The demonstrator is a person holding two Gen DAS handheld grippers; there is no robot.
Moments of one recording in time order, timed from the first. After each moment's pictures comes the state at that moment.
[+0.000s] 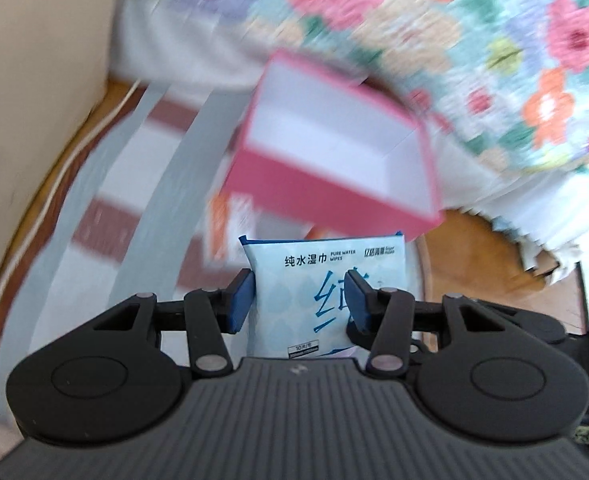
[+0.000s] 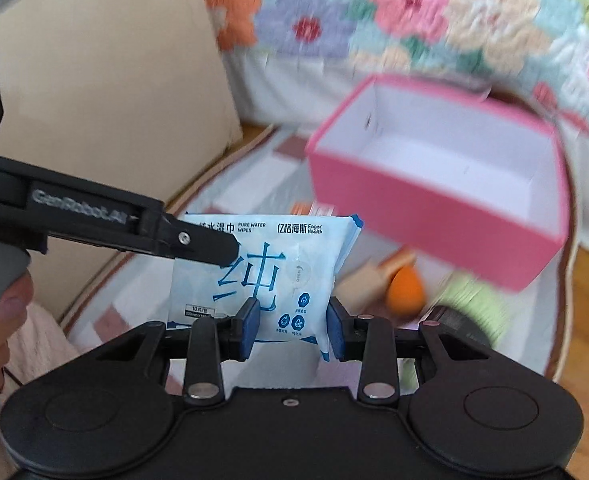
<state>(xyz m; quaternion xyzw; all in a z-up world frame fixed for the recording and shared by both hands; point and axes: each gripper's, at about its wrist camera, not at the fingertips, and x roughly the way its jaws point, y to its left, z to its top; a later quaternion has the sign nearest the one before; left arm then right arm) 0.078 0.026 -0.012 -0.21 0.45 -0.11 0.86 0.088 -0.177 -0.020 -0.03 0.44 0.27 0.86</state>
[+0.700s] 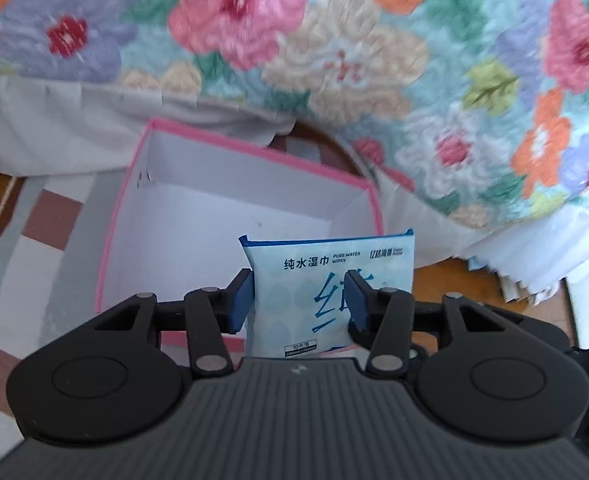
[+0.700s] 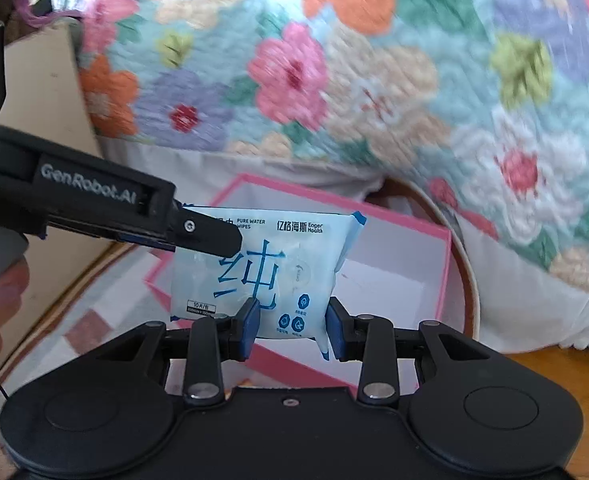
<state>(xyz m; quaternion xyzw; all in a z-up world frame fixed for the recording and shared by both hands) 0.248 -0.060 -0.020 -0.19 0.45 -0.16 0.86 0.206 -0.238 -0.016 -0.05 0.39 0.18 0.90</state>
